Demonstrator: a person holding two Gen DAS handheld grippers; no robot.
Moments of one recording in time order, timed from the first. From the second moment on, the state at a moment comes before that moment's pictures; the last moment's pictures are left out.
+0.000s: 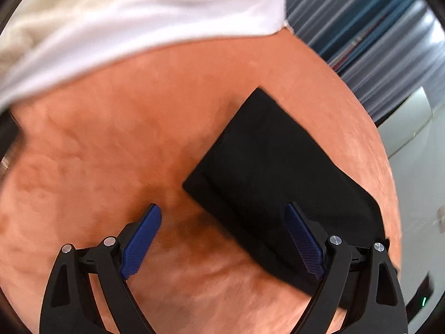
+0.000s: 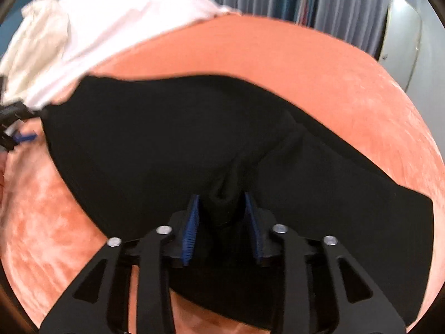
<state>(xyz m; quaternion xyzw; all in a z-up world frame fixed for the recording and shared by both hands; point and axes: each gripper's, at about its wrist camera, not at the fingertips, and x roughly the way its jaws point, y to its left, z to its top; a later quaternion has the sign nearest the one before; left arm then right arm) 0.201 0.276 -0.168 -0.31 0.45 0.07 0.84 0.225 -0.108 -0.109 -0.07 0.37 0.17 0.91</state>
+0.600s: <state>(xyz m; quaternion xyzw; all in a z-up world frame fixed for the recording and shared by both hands) 0.211 0.116 -0.025 -0.18 0.34 -0.01 0.92 0.109 -0.317 -0.111 0.14 0.34 0.02 0.93</state>
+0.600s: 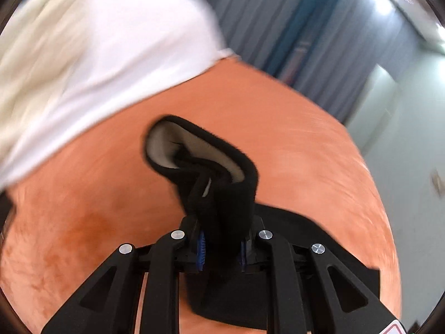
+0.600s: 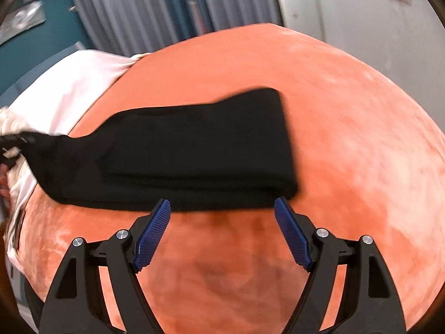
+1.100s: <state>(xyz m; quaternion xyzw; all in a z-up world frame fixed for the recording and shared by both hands) 0.152 -0.267 -0.117 0.11 0.41 -0.14 0.90 0.102 -0.392 -0.150 0.15 0.32 0.00 0.93</state>
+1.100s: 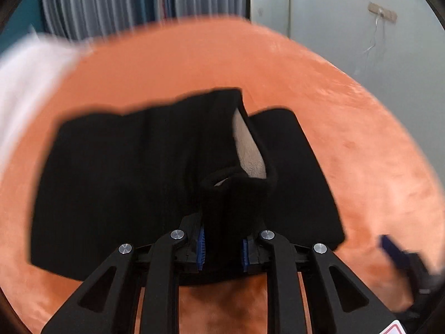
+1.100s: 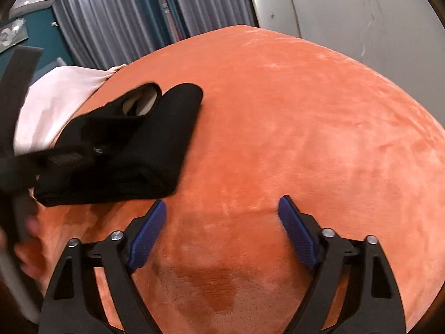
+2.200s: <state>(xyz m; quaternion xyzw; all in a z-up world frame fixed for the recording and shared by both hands) 0.072 -0.199 -0.106 -0.02 0.43 -0.20 0.88 0.085 -0.427 -0.116 0.30 0.28 0.11 0.91</state>
